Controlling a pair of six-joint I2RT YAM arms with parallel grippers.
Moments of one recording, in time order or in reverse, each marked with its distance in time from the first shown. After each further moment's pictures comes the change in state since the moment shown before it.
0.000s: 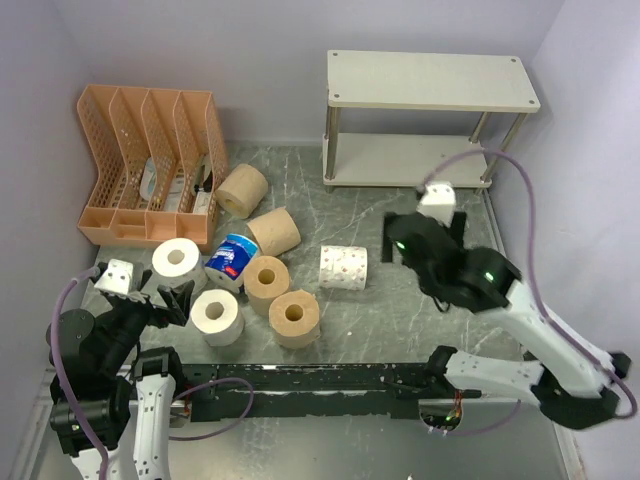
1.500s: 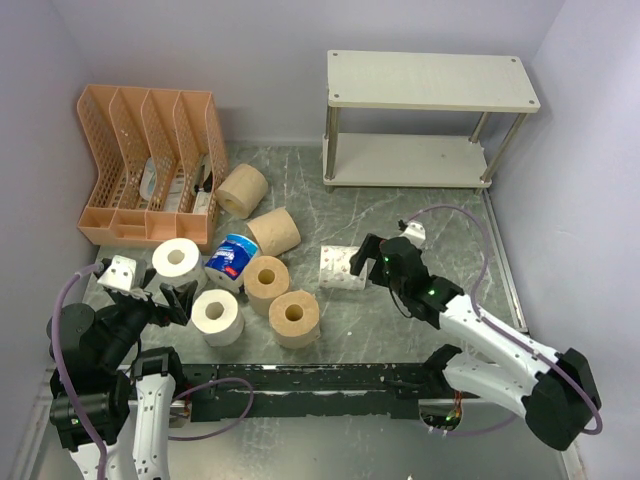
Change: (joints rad) left arm 0.000 0.023 -0.002 0.001 0.041 0.008; right arm -0.270 0.060 -0.668 0.819 -0.484 0.217
